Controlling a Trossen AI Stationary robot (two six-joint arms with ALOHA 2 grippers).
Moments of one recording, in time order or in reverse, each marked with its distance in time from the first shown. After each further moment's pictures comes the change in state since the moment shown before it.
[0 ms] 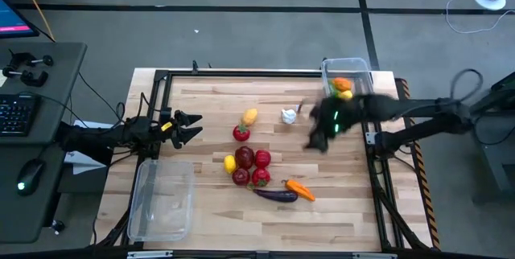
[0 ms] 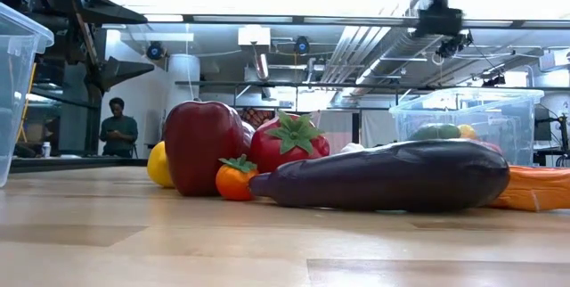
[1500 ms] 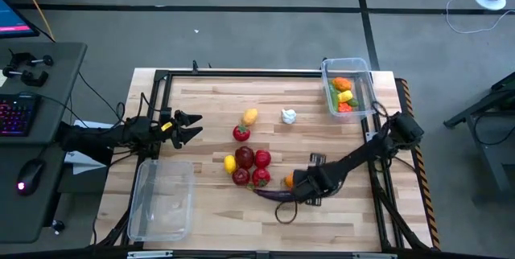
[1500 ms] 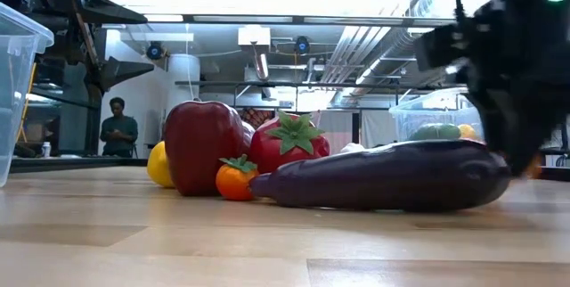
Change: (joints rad) left arm 0.000 0.000 0.000 0.000 0.000 0.000; right arm 0.454 0.626 0.099 -0.196 0.457 -0.020
